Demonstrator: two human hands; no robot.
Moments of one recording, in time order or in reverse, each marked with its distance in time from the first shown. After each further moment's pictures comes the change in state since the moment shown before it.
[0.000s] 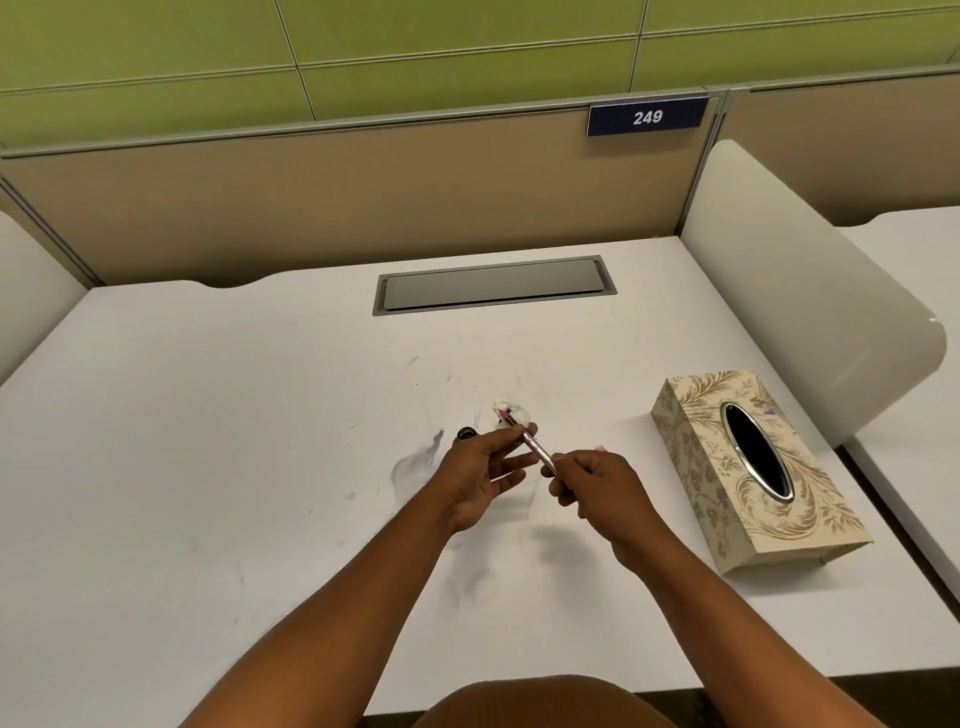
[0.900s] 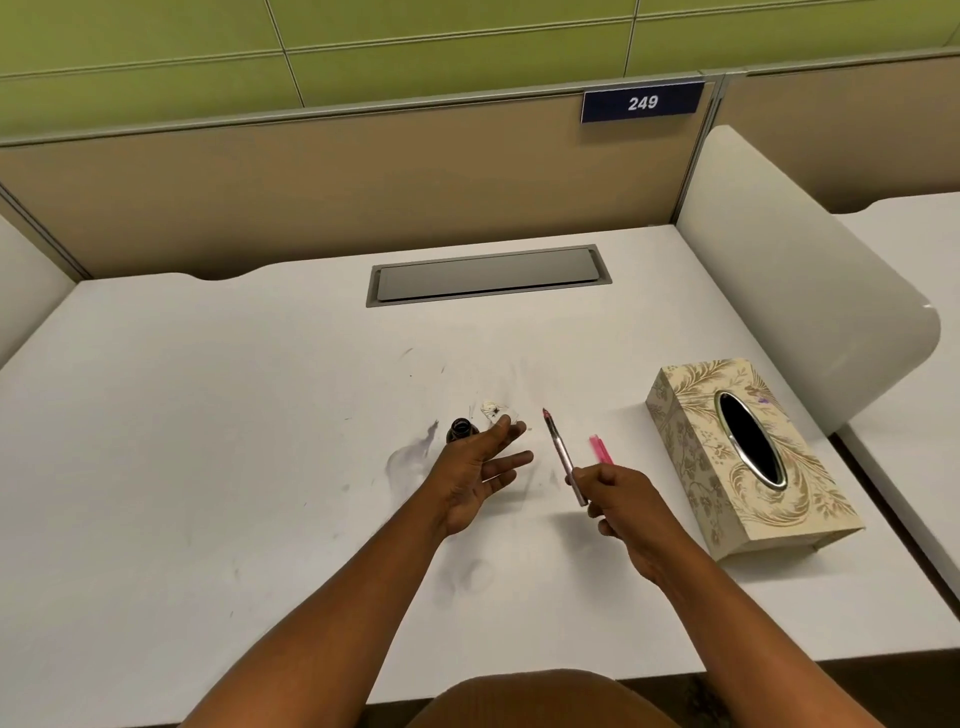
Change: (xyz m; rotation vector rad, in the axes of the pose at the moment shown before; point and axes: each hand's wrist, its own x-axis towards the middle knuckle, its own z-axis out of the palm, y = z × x) left_hand 0.001 -0.015 -0.008 0.014 0.030 0.034; right_hand 0.001 0.038 -0.021 0.169 0.010 0.200
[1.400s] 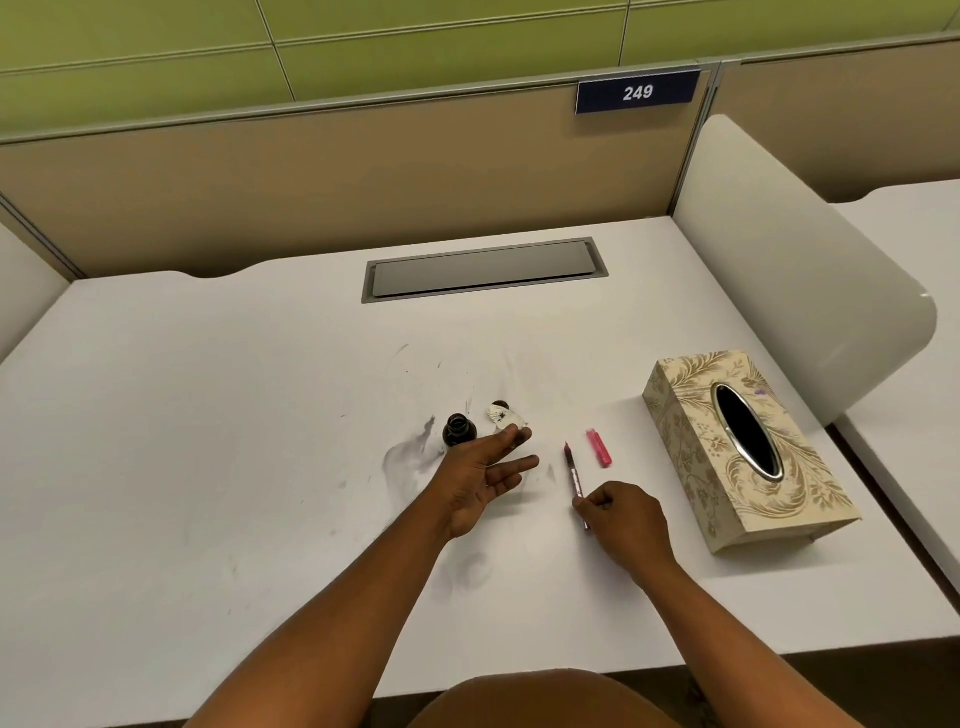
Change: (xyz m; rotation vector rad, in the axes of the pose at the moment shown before) left_hand -0.001 -0.009 0.004 -0.007 -0.022 -0.057; right_hand 0.018 0.044 0.000 -0.610 0.239 -0.083
